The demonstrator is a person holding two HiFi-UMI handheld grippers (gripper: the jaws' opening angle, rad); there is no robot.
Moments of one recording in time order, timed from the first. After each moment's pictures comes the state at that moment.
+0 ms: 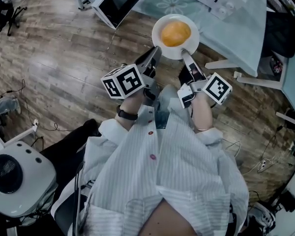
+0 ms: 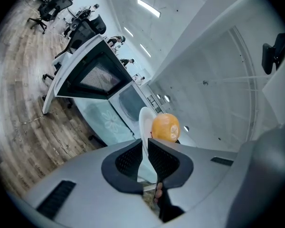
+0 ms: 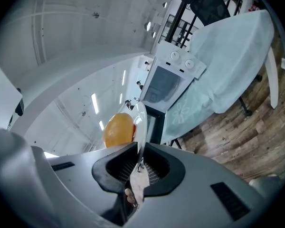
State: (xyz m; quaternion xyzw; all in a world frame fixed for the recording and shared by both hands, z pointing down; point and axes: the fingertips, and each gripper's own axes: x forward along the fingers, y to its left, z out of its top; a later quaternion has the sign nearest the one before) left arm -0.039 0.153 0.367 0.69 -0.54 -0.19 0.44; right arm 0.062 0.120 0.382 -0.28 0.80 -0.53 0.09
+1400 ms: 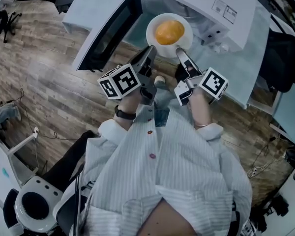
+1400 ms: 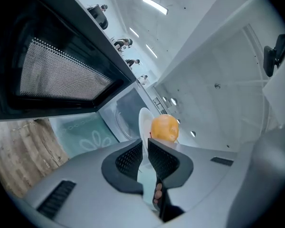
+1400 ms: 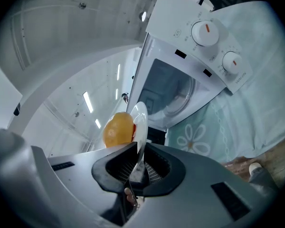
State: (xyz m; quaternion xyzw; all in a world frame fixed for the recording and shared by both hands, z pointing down) left arm -0.079 -0.069 0.372 0.67 -0.56 -0.19 0.45; right arm 0.023 -0.104 0.395 -0.27 0.77 -0.57 0.05
